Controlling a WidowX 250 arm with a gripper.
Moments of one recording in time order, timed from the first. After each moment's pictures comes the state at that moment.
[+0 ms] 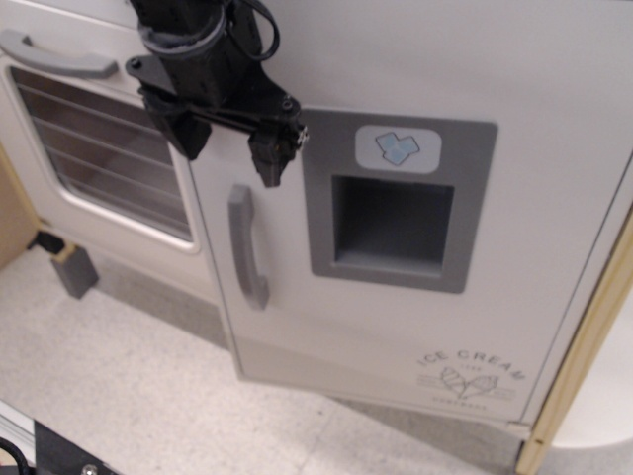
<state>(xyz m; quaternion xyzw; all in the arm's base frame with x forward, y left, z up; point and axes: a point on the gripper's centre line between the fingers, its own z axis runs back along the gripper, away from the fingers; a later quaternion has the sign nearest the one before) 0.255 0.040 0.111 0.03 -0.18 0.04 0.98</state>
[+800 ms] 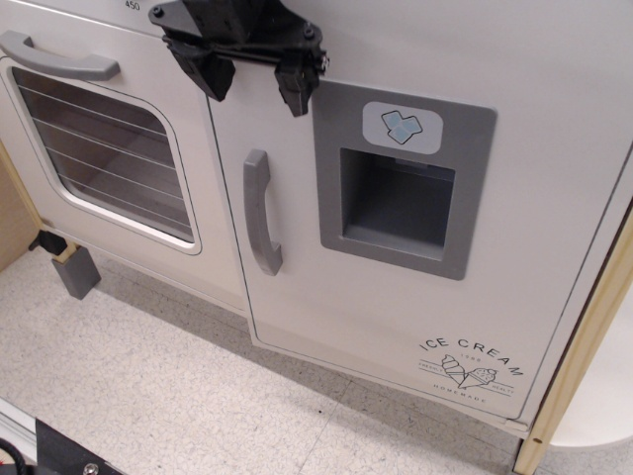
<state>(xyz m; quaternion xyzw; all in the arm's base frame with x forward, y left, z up) 0.293 0.055 0.131 0.01 -0.24 0.09 0.97</state>
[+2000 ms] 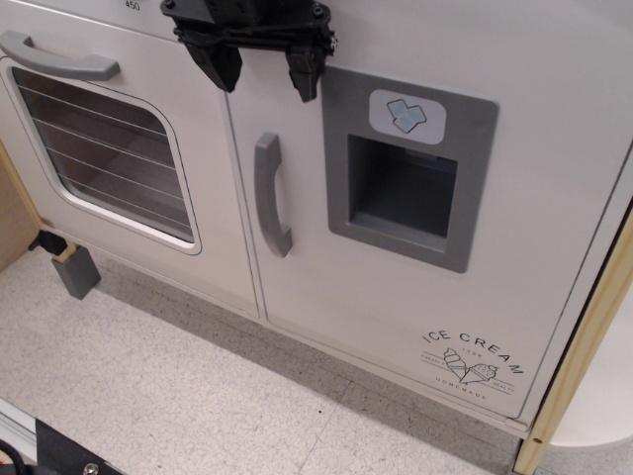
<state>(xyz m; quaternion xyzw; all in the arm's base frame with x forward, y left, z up) 0.311 0.048 0.124 -0.01 -0.22 0.10 0.97</state>
